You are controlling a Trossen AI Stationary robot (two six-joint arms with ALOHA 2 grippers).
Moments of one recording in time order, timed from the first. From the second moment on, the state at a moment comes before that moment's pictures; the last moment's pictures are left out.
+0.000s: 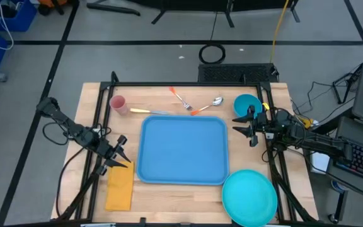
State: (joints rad) left arm -0.62 0.24 0.01 0.25 -0.09 0.02; right arm -0.34 0.16 0.08 0.13 -0.29 0.09
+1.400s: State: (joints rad) left arm -0.62 0.24 0.01 0.26 -0.09 0.02; right arm -0.34 0.16 0.08 0.34 -0.26 0.23
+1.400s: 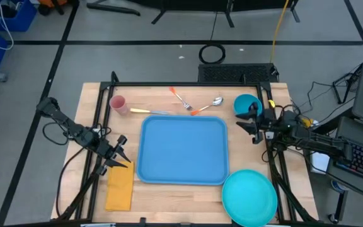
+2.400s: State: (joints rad) left arm -0.62 0.24 0.01 0.27 -0.09 0.02; right arm -0.34 0.29 0.08 0.43 0.00 0.25
